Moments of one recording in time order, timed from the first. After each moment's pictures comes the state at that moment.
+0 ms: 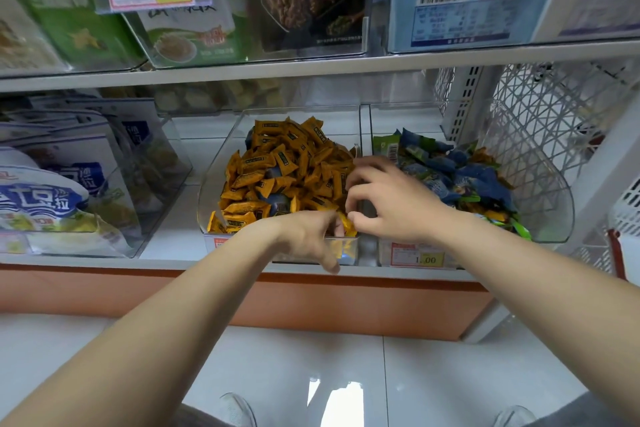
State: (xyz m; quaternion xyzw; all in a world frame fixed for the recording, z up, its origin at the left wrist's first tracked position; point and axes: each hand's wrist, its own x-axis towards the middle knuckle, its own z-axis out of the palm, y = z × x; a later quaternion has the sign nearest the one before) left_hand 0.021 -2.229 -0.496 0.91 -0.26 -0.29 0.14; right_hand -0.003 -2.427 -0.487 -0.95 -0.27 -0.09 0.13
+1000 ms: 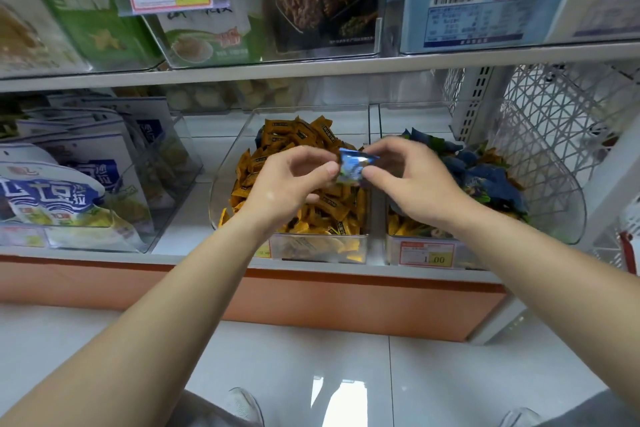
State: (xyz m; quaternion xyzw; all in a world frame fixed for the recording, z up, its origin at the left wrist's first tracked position) left_hand 0.005 -2.205 -0.456 0.80 -0.15 -0.01 0.57; right_hand -0.012 -2.422 -0.457 -0.86 -0.16 -0.13 0.48
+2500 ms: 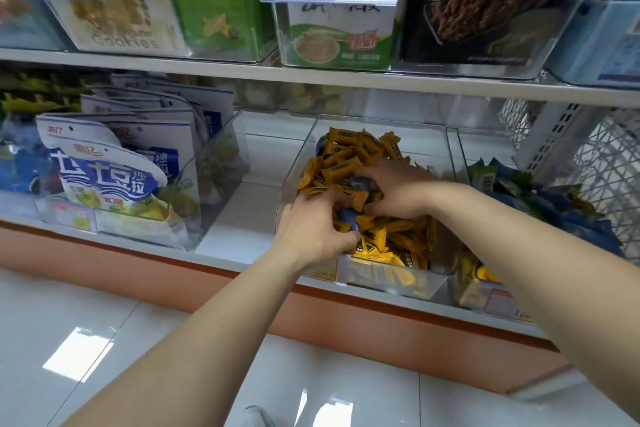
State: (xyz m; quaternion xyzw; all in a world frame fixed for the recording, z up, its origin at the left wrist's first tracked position) left_hand 0.027 -2.136 -0.506 0.96 -0.10 0.04 0.24; right_hand 0.097 -2.319 -0.465 -0.96 -0.24 0.09 0.09
